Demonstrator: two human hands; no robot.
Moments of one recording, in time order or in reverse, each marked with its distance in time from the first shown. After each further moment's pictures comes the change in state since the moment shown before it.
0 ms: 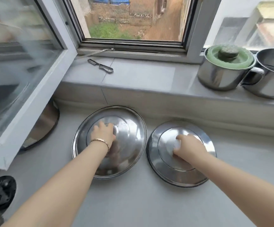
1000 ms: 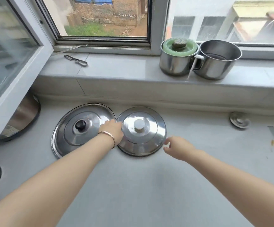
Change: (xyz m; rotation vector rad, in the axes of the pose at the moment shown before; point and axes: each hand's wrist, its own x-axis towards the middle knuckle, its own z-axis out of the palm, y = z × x) left_hand -0.103 0.094 -0.008 0.106 -0.048 0.311; right_hand -0.094 0.083 0.004 0.065 -0.164 -0.059
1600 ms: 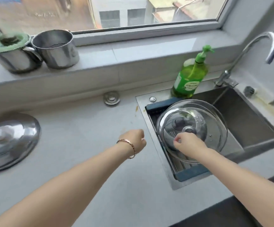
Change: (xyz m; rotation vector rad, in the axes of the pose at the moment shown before) left_hand -0.129 0.509 0.027 -0.221 -0.144 0.537; right_hand -0.258 0.424 -0.022 0.244 0.225 0.494
